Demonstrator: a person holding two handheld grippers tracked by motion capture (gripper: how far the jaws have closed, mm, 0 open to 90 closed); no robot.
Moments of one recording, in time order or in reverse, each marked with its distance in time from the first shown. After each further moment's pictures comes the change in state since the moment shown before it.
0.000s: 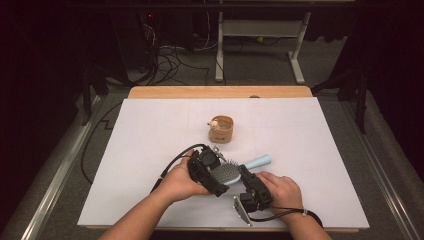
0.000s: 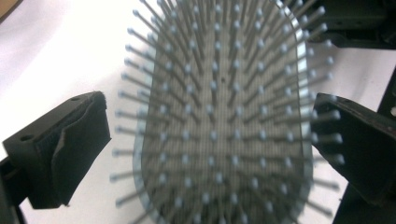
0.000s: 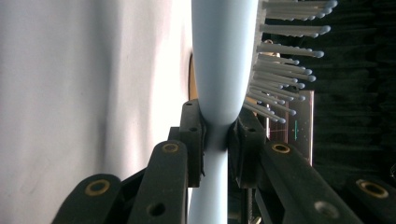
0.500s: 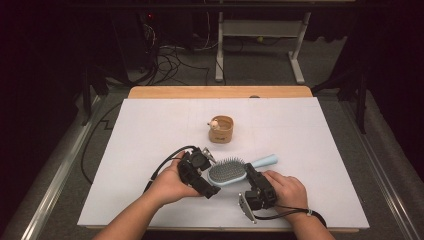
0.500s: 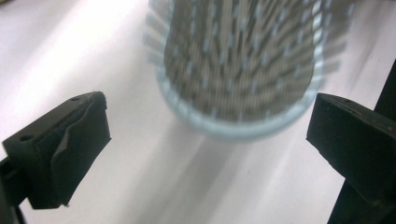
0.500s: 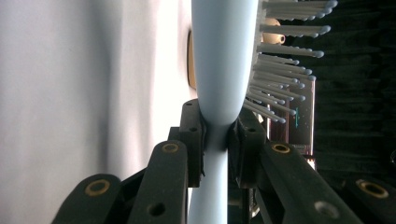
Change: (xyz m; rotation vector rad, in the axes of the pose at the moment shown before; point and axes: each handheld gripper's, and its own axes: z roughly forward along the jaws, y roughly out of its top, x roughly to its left) left arm 0.007 -0.025 -0.008 0.007 0.016 -0.008; right arm -0.001 -0.013 -0.002 0.046 0.000 0.016
